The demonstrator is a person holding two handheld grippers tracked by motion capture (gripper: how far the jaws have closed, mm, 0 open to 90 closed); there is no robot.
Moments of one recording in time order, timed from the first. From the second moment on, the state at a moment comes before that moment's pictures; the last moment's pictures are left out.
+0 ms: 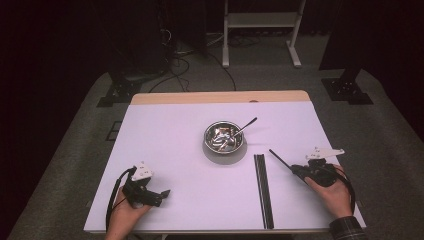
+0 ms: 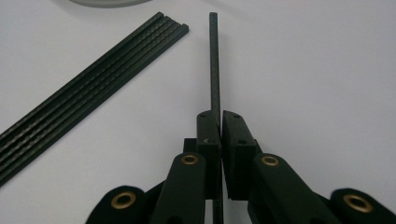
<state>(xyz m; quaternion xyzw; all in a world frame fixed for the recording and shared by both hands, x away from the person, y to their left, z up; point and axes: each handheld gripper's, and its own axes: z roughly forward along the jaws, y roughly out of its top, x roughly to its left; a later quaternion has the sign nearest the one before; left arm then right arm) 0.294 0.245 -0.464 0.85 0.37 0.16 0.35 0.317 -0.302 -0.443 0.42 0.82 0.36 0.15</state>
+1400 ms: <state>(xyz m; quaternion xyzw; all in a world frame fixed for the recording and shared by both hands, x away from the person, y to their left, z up) 0.294 0.245 -0.464 0.85 0.37 0.16 0.35 0.339 -0.271 -0.409 0.39 0.82 0.40 0.15</state>
